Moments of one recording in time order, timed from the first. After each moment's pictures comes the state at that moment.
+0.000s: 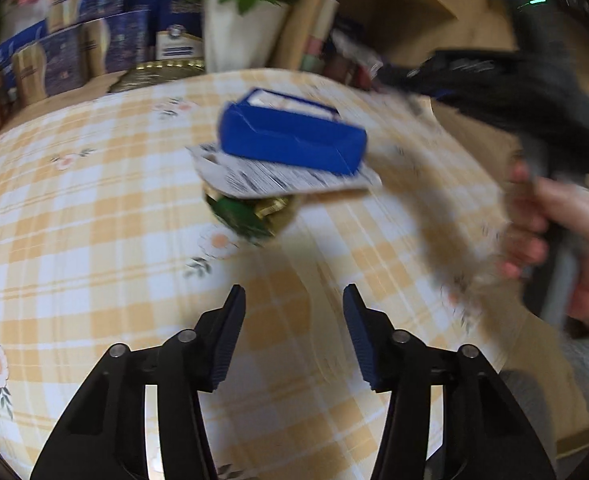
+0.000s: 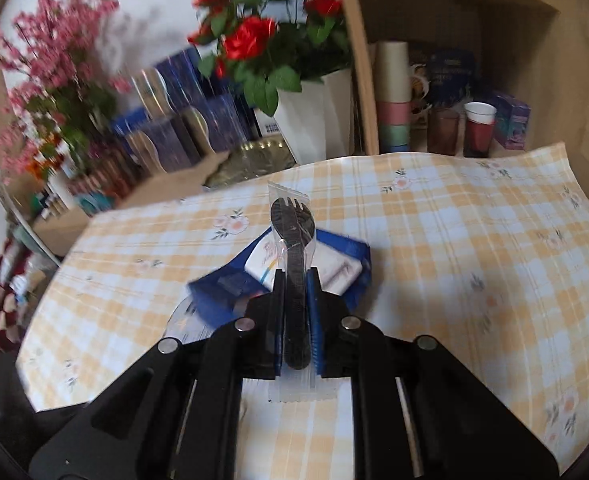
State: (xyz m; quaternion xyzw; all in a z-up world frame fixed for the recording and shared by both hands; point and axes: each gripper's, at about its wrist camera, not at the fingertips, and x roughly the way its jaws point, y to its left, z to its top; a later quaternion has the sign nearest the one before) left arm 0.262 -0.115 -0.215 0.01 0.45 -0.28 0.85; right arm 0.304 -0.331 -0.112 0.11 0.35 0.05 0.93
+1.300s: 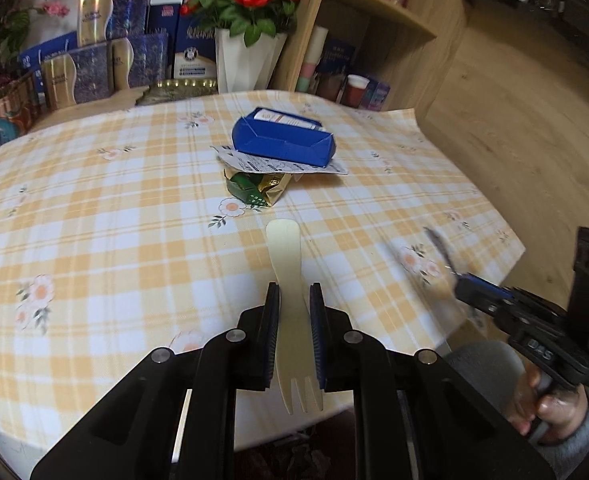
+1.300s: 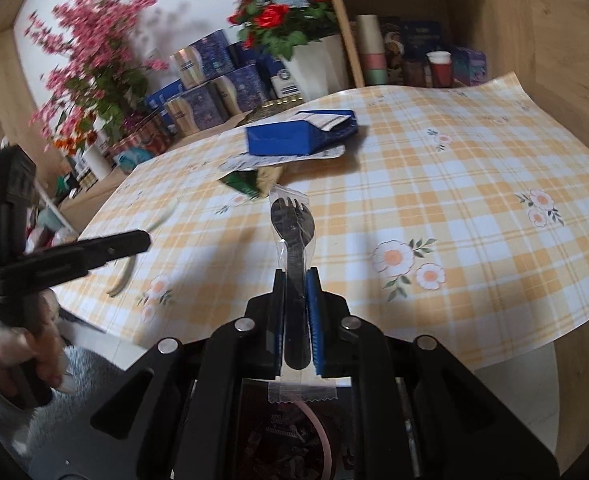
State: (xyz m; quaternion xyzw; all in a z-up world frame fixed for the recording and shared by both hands) left arm 0.166 -0.064 -0.166 -0.01 0.41 -0.28 0.87; right arm 0.079 -0.303 -0.159 0.12 0.36 0.07 0.92
